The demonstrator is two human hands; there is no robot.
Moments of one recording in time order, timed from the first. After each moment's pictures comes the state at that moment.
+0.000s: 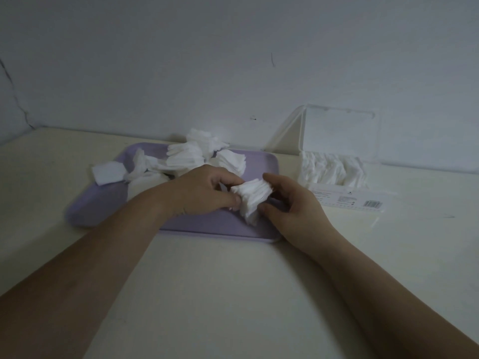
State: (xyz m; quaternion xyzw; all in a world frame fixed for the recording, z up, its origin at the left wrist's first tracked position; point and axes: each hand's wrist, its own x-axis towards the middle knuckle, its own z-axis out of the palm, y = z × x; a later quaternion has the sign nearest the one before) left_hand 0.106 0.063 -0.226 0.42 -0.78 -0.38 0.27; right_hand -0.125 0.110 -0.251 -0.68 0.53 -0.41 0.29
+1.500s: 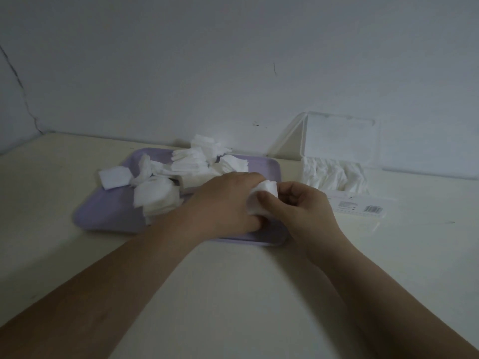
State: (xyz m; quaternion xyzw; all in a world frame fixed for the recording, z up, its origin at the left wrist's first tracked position) left_hand 0.058 0.090 -0.214 0.47 -0.86 -0.03 0.18; right_hand -0.118 0.121 -0.236 -0.60 0.50 -0.49 0.38
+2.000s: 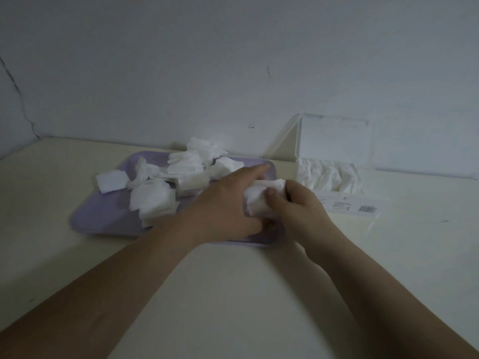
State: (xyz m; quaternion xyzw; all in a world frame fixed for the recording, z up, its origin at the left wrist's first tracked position) left_hand 0.059 0.095 -0.224 0.42 -0.82 -0.20 0.33; right_hand -0.121 0.116 -0.230 -0.60 0.53 -0.46 0.38
